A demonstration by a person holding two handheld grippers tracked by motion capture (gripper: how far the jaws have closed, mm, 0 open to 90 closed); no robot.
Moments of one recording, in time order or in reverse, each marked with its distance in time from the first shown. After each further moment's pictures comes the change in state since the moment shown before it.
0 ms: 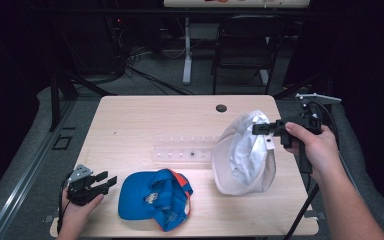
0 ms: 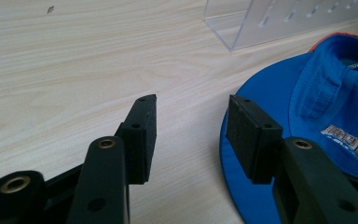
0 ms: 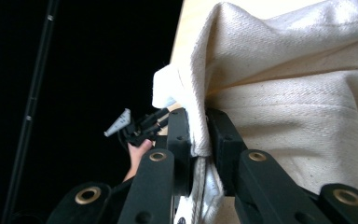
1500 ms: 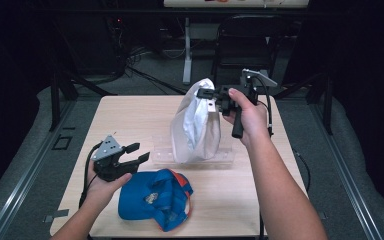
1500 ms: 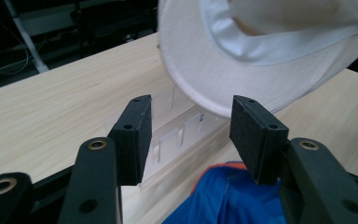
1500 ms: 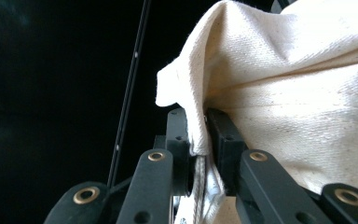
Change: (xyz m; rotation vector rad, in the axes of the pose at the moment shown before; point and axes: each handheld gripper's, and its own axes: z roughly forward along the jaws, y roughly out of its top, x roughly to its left) left arm -0.089 0.111 0.004 -0.171 -0.175 0.264; right arm 0.046 0.053 0.121 -0.061 0.336 0.126
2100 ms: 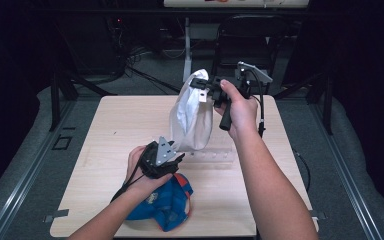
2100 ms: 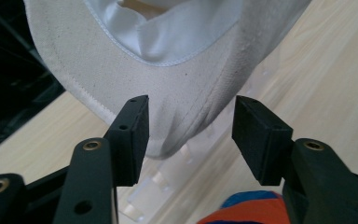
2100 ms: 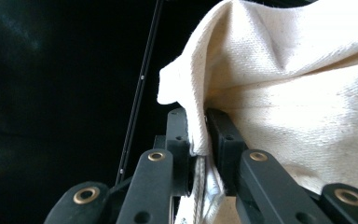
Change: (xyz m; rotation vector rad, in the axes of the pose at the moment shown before) left arm -0.067 0.024 0.081 0.139 0.146 0.325; right arm 0.015 0.004 0.016 -0.090 0.019 -0.003
